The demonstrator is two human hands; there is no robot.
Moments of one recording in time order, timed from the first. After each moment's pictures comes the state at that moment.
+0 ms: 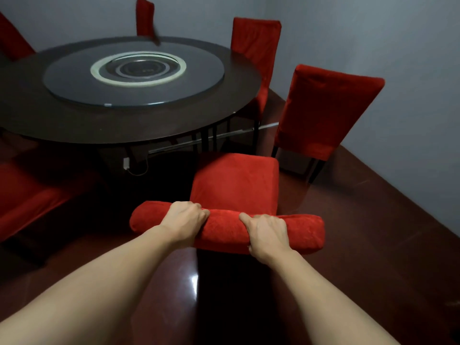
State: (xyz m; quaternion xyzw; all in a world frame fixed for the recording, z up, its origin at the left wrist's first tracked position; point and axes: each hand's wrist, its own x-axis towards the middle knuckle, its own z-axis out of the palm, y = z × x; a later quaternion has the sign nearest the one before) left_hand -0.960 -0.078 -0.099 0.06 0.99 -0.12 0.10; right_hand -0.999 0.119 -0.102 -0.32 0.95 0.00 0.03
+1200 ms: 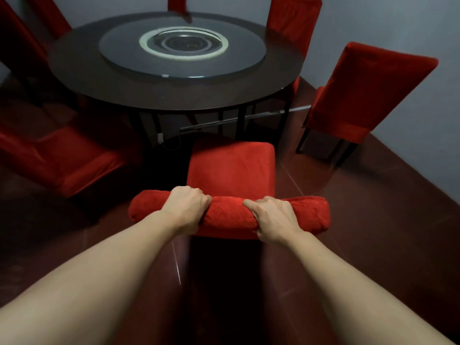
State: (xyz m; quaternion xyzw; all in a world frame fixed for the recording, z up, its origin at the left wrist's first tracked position) left_hand -0.770 -0.216 -0.089 0.02 0.99 -0.12 0.11; right_hand -0.840 -0.014 -0.111 -0.42 0.91 -0.03 0.04
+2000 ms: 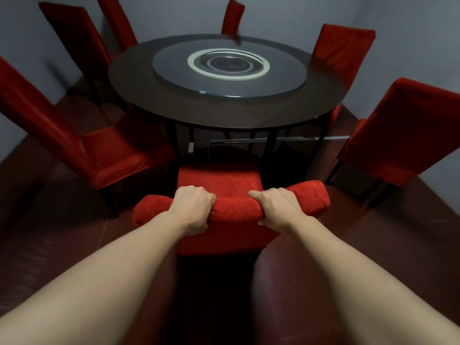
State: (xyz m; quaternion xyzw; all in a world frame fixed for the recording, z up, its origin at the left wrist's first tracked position) left_hand -0.805 -0.204 -0.068 -0.14 0.98 -0.09 0.09; right_hand -0.939 -0.046 -0.083 -0.51 0.86 0.01 0.05
